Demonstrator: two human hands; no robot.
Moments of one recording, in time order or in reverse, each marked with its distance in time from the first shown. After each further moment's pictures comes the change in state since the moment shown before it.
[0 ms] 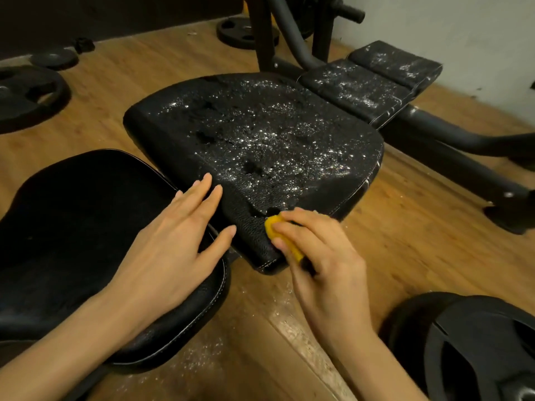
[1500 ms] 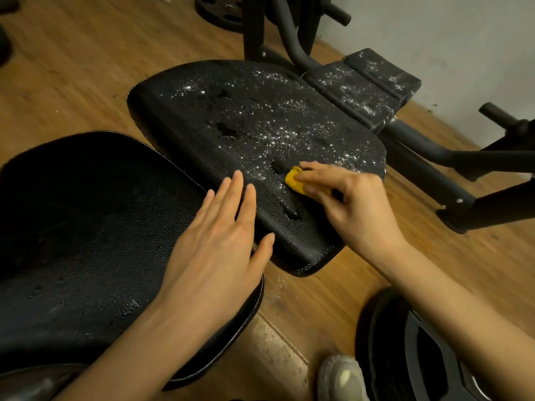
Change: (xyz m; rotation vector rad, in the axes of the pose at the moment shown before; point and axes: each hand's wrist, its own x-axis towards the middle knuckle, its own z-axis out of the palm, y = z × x) left_hand 0.002 -0.010 0.010 0.071 0.028 0.105; right_hand 0.083 0.008 0.003 -0.150 -0.338 0.053
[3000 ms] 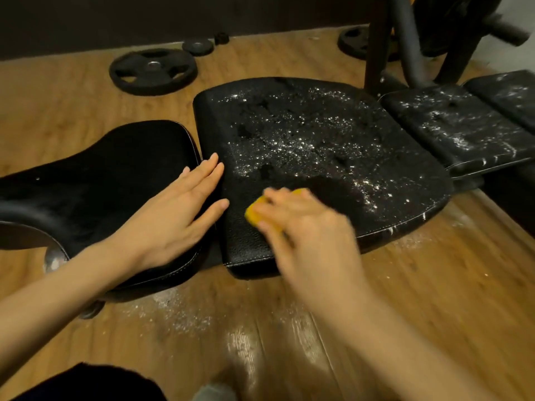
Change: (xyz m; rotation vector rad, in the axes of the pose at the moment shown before) left_hand 0.014 0.029 0.004 0.006 0.001 -0.406; right_hand -0.006 0.049 -0.003 0.166 -0.062 -0.444
